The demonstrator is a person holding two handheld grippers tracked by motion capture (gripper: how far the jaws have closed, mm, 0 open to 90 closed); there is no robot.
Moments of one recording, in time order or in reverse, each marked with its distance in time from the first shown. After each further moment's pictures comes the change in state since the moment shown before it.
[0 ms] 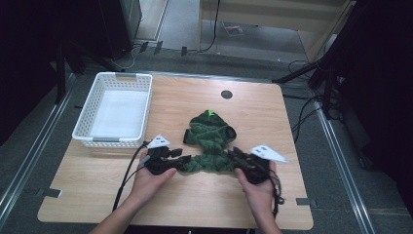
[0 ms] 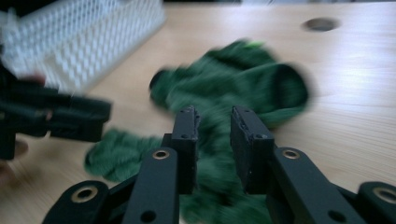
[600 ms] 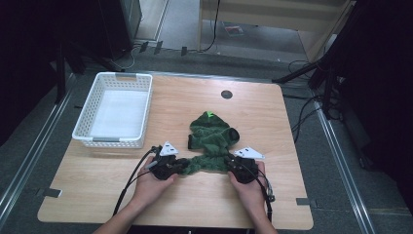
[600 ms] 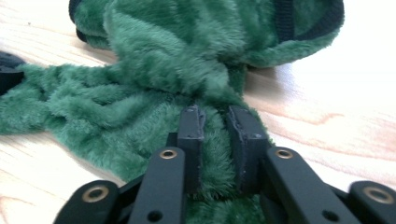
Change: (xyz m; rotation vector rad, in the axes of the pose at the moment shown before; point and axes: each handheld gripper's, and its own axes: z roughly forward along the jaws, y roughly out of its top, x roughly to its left) left arm 0.001 -0.018 0.008 0.120 0.066 0.125; right arm -0.015 -0.034 0.043 0.210 -0.133 -0.077
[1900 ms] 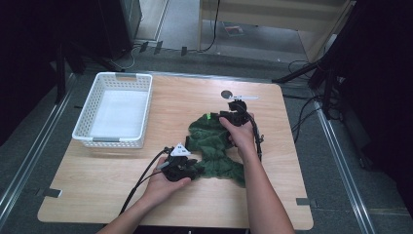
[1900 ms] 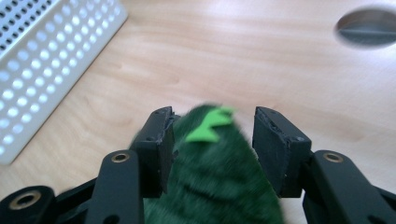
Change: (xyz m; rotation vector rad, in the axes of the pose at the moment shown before) left arm -0.024 0.012 0.023 -0.010 -0.133 -0.004; right arm -0.050 0.140 0.090 0.033 0.232 0.161
